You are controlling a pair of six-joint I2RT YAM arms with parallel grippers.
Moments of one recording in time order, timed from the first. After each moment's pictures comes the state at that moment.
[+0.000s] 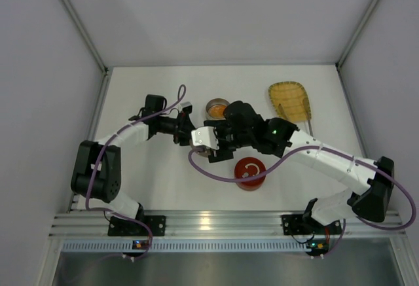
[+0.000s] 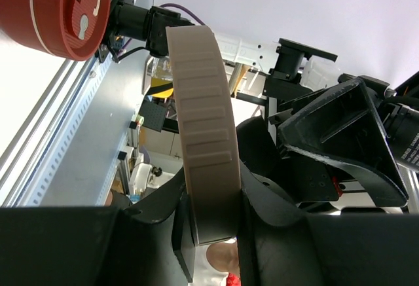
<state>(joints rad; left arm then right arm) -0.24 1.59 0.93 -0.16 1.46 -1.00 1.01 1.38 1.34 -0.64 -0.24 -0.81</state>
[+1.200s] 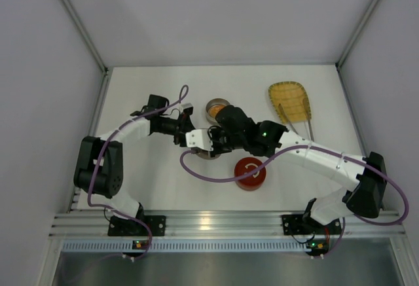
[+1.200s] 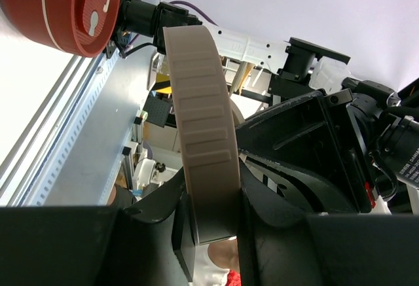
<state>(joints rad) -0.24 1.63 1.00 -0.40 1.45 -0.79 1.03 1.43 1.32 -0.57 -0.13 -0.80</state>
